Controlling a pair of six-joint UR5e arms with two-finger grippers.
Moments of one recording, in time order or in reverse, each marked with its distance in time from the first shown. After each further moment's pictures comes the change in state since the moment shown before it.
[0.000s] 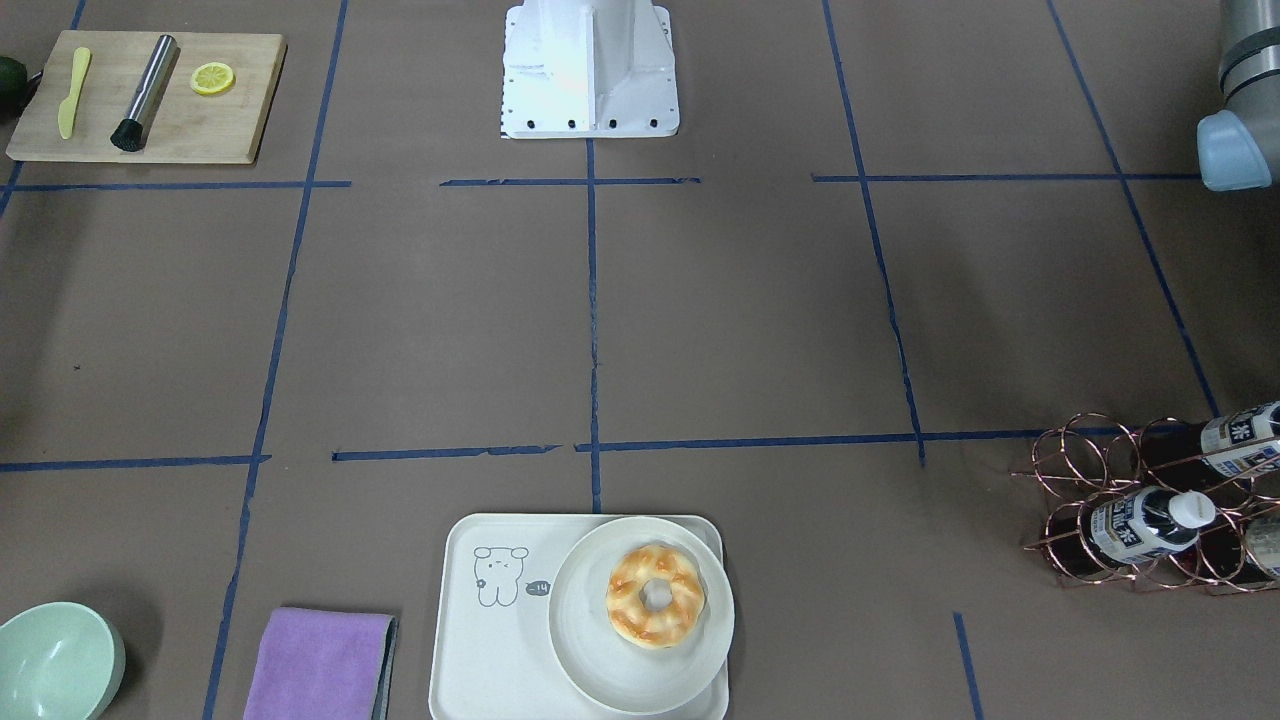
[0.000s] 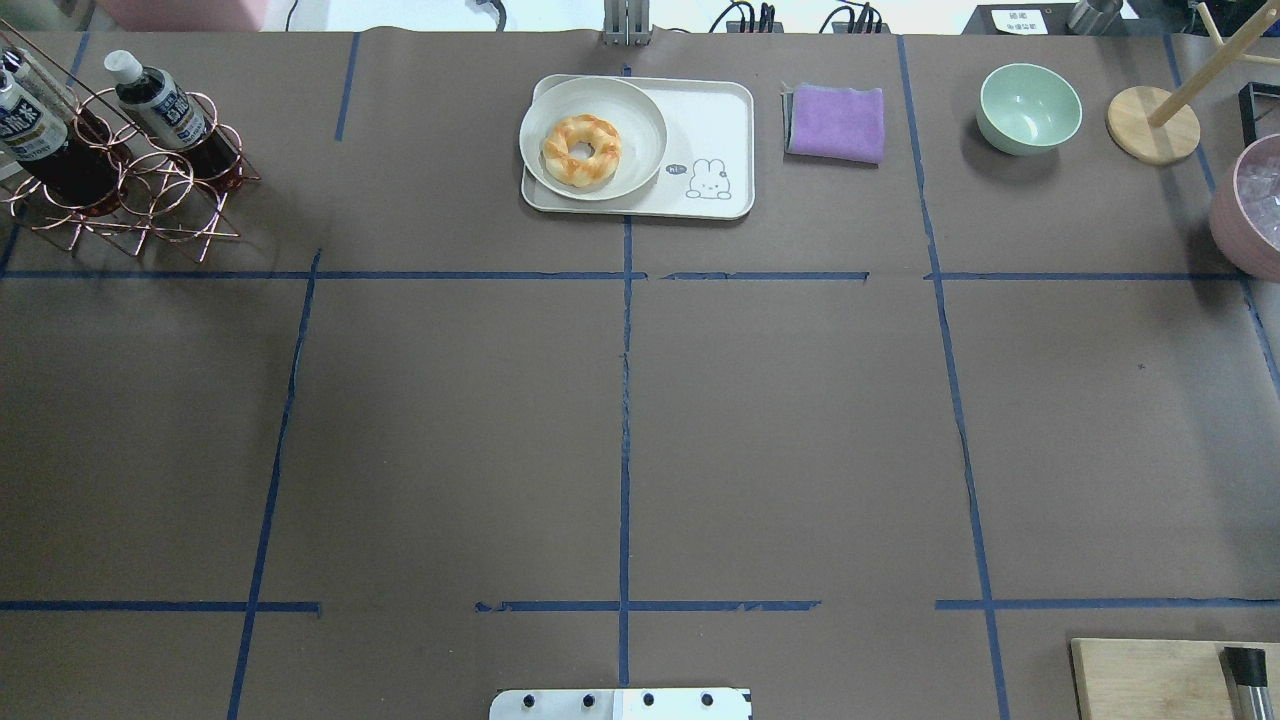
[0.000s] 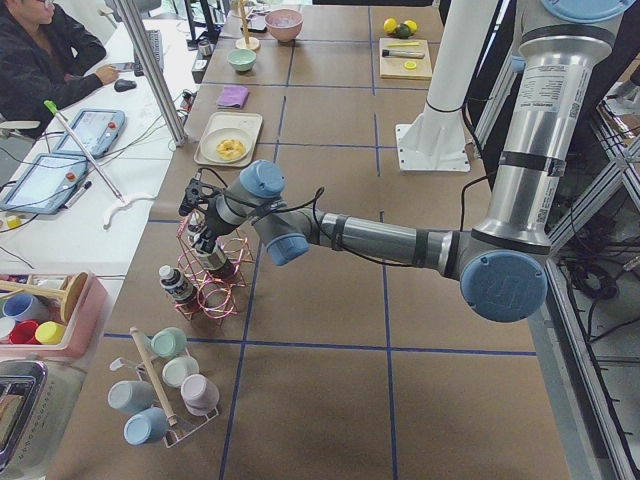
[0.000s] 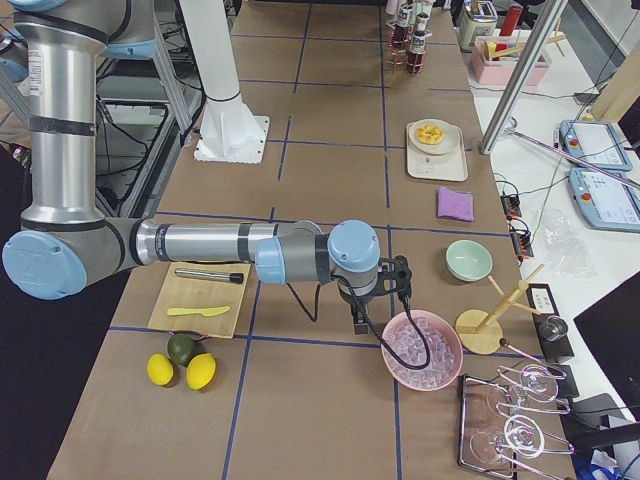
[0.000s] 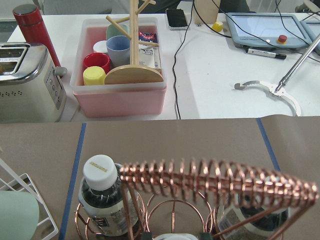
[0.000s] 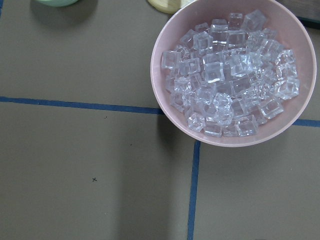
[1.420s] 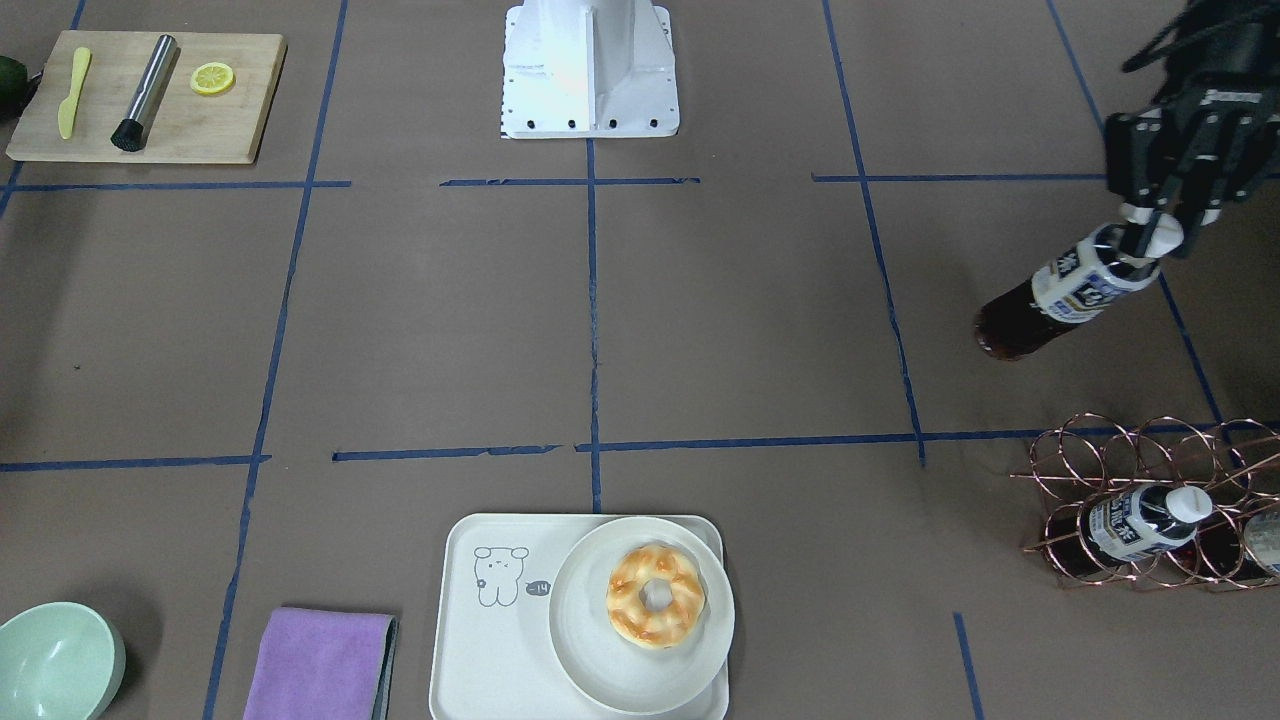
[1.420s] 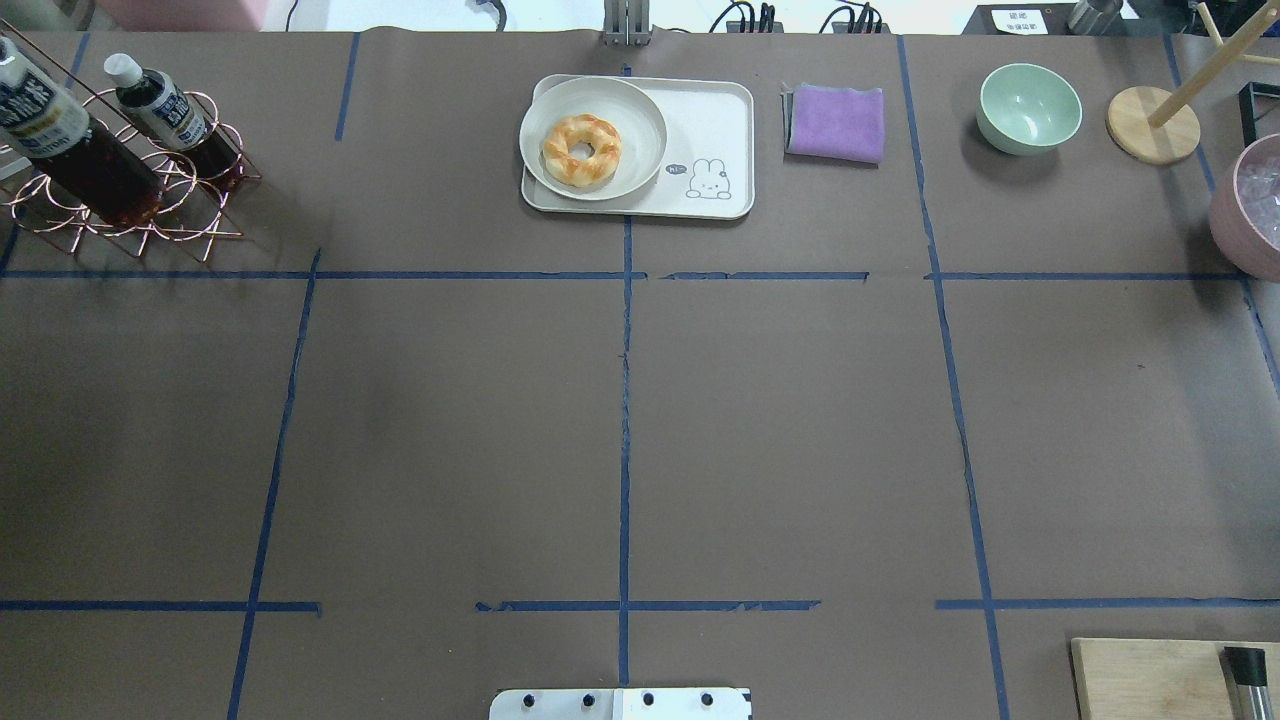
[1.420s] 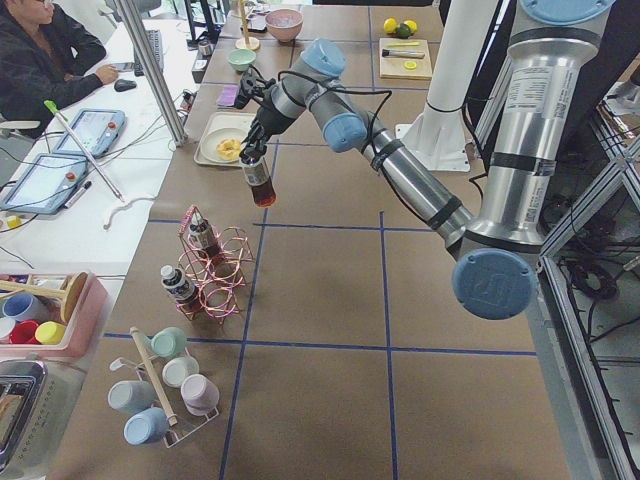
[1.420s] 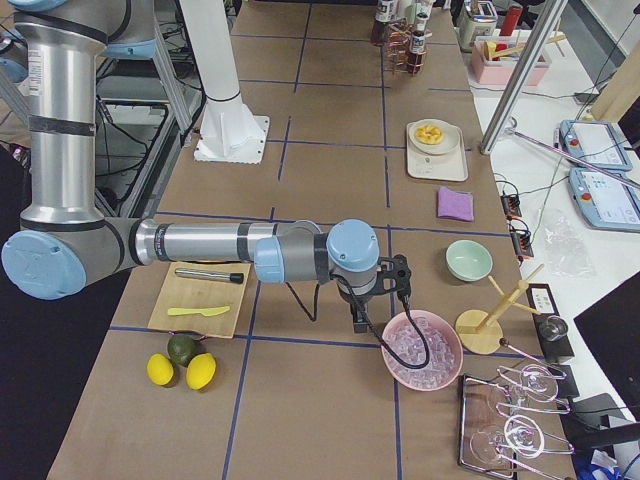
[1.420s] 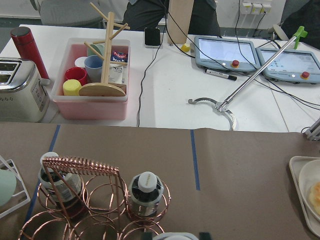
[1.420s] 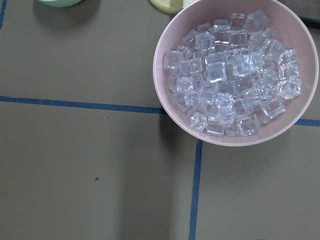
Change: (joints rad) left arm 0.339 -0.087 -0.682 0.759 0.289 -0.237; right arm 0.001 -0.004 0.006 -0.002 0.006 -0.002
